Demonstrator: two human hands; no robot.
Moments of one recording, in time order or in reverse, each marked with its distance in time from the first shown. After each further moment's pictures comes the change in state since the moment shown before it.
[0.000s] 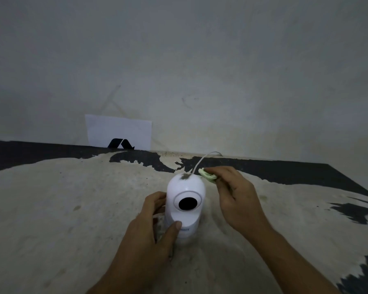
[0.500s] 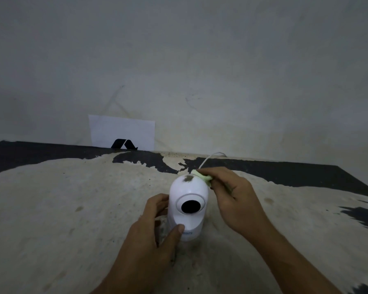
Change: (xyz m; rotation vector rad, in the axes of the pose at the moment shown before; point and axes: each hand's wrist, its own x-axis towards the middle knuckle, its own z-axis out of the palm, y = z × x) left_hand 0.003 -0.002 0.001 0.007 -0.015 -0.005; right_hand 0.005 -0.011 0.002 0.143 -0.132 0.008
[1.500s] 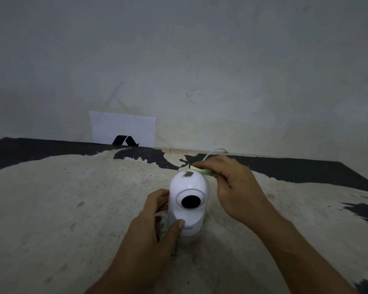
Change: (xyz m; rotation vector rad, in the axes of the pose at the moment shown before) left_hand -0.002 0.004 0.000 0.020 -0.004 -0.028; right_hand 0.013 -0.014 -0.009 -0.198 -0.093 -0.017
